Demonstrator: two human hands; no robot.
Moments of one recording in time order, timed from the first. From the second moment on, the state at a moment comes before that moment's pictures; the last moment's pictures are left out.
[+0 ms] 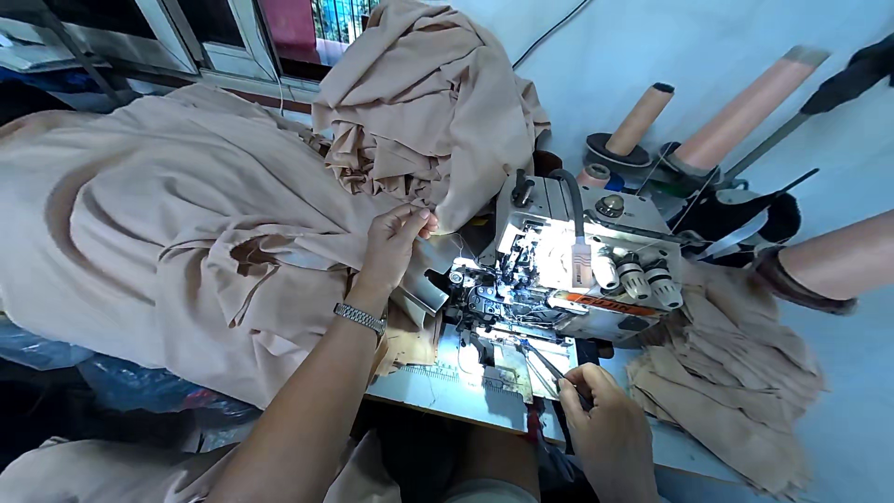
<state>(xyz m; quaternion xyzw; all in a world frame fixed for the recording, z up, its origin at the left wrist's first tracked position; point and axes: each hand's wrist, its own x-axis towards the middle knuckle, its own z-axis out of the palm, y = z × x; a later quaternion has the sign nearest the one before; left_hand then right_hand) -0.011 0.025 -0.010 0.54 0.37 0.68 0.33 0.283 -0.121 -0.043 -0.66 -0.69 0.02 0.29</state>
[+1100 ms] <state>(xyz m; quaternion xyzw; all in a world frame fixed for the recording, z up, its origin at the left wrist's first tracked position) -0.011 0.025 -0.010 0.54 0.37 0.68 0.33 0.275 -0.109 -0.044 -0.67 -0.70 0.04 0.25</state>
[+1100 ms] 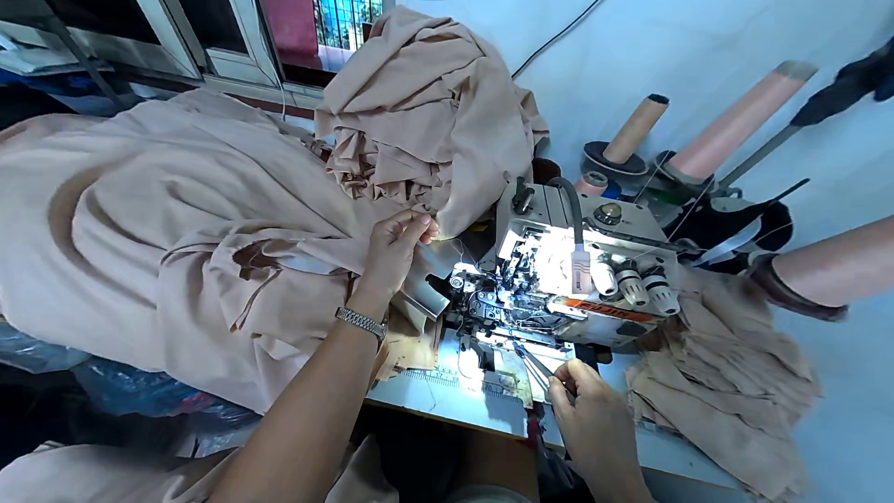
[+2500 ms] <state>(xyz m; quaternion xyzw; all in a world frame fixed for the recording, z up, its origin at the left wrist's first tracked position) 0.002 0.022 -0.001 0.85 0.40 0.29 0.18 0.315 -0.143 -0.045 -0.61 -0.60 0.24 0.45</state>
